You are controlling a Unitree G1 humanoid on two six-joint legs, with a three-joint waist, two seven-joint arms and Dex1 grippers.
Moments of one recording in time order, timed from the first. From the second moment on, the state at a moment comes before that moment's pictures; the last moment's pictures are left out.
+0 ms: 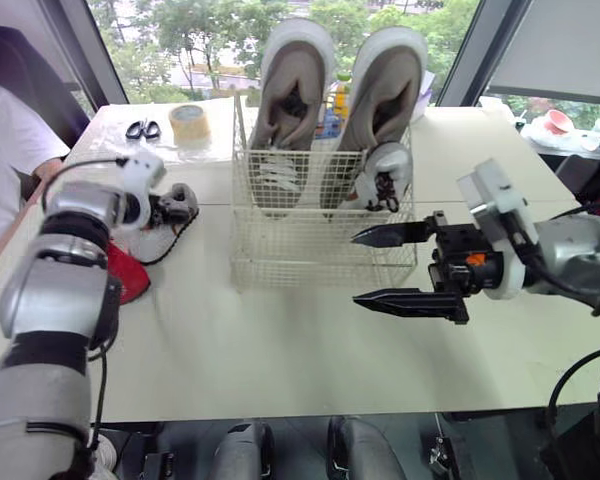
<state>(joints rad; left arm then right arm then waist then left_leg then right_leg) -1.31 0.66 -0.21 1.36 -0.07 0.42 -0.72 -0.60 -0.93 -0.21 -0.58 1.14 1.08 0.87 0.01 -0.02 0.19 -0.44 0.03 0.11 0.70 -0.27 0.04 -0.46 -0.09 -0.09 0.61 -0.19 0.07</state>
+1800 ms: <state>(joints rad) -0.55 0.02 -0.22 0.04 0.18 -0.48 -0.06 -0.71 -1.12 -0.15 -0.35 1.09 1.21 1.04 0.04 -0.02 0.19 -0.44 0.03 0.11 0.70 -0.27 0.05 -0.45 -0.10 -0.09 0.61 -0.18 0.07</state>
